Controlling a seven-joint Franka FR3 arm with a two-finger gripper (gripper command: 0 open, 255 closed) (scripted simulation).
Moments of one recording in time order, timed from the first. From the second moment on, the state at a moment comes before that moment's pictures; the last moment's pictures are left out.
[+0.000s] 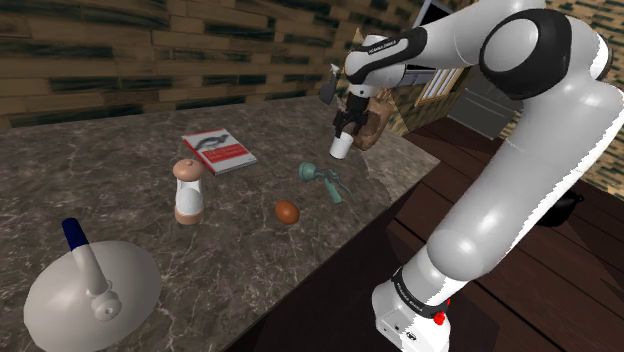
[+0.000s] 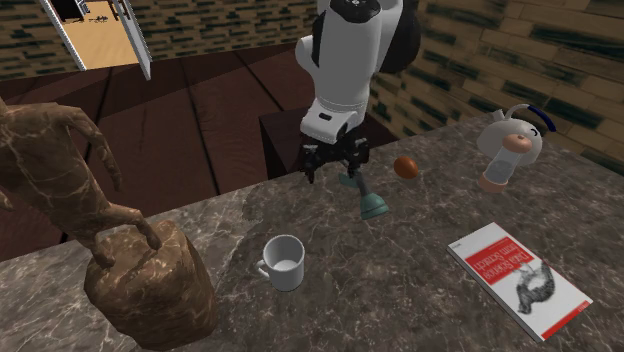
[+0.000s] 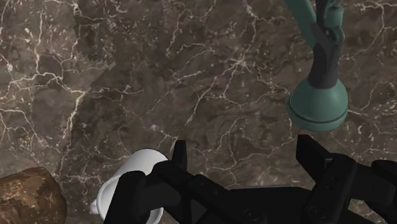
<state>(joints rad) -0.13 0.11 -0.29 -2.06 -0.02 2.09 -0.26</state>
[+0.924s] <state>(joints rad) -0.26 0.59 -0.28 -1.60 0.09 2.14 -0.39</state>
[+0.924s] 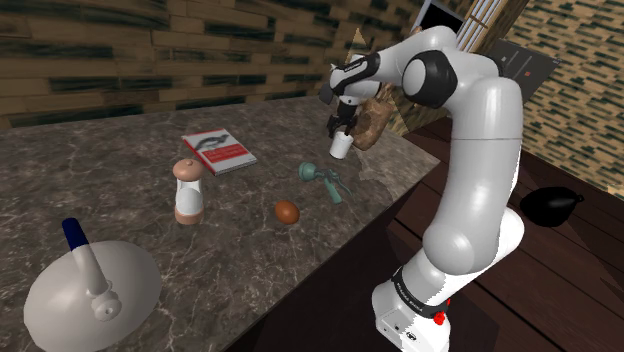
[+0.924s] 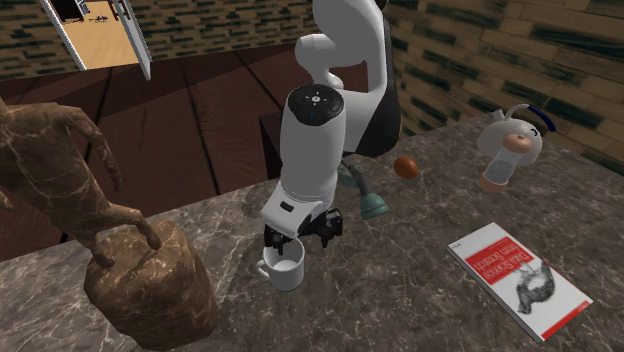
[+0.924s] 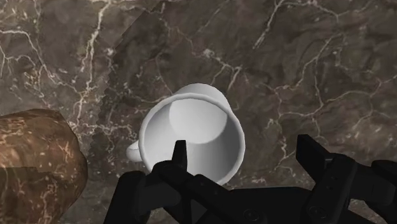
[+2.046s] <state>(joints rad) -0.27 0.64 -0.28 -1.62 0.11 2.20 -0.40</state>
